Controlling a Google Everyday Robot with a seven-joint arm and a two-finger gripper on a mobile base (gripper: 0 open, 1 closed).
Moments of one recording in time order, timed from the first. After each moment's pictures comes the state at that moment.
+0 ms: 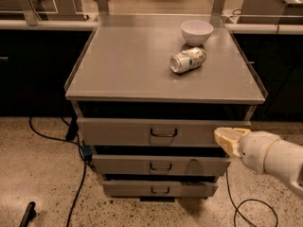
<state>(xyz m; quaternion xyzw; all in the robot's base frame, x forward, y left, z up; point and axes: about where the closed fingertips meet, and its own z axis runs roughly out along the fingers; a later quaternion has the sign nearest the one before) 0.481 -0.203 0.763 -0.24 0.82 0.15 0.49</state>
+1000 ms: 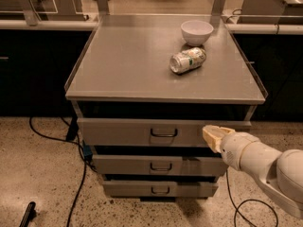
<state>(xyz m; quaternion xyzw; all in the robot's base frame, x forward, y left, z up) 0.512 -0.183 0.737 -0.18 0.82 0.14 0.52</state>
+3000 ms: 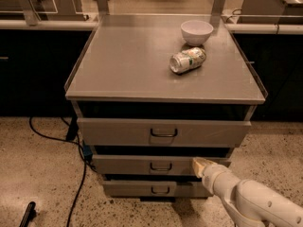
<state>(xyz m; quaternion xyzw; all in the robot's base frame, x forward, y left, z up) 0.517 -0.182 0.549 -0.05 0.87 0.14 0.46</state>
